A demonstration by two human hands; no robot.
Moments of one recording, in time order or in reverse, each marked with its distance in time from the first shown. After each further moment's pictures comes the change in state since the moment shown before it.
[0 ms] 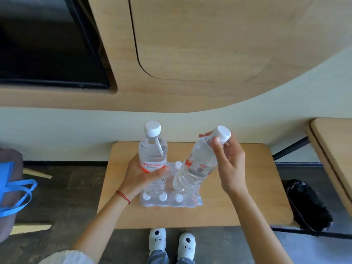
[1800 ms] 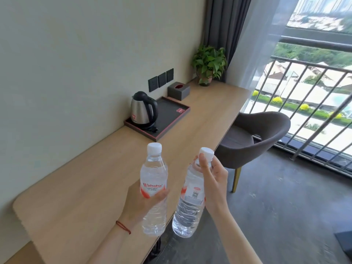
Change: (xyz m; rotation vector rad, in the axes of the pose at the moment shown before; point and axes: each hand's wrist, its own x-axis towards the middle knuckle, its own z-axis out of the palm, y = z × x) left_hand -0.101 0.158 0.980 0.163 -0.845 0.253; right_hand -0.133 0.036 -0.924 -0.013 1.035 -0.016
